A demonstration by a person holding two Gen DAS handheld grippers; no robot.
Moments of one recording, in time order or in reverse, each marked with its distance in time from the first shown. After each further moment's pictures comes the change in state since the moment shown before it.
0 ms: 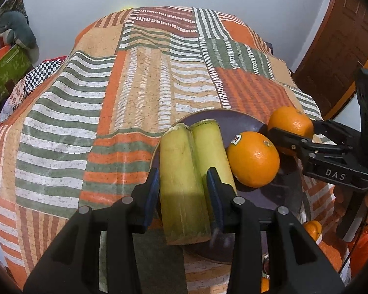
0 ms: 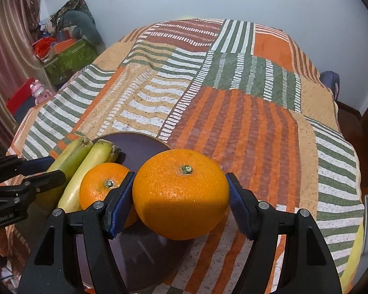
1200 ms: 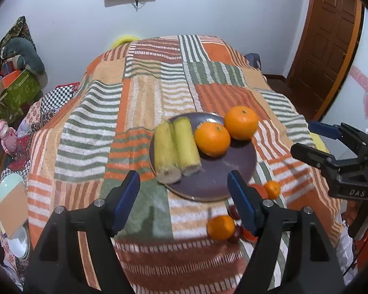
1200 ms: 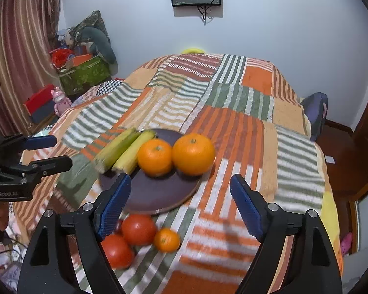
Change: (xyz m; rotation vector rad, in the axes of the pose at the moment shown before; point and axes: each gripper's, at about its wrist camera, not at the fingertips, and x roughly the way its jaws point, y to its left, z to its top) left arm -0.114 -0.039 -0.058 0.084 -0.123 0.038; right arm -0.114 0.031 -0.062 -0.040 -0.146 -0.011
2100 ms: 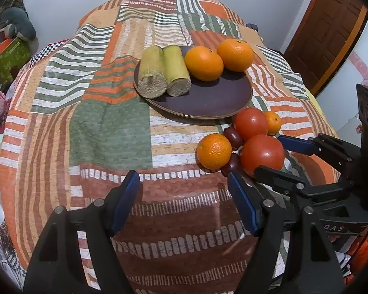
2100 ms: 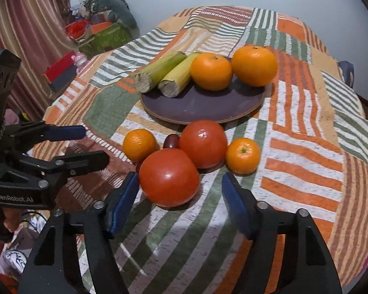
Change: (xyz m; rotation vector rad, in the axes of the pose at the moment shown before) left arm 0.024 -0.010 -0.077 -0.051 0.187 -0.061; right arm 0.037 0.048 -0.071 0.013 0.184 0.169
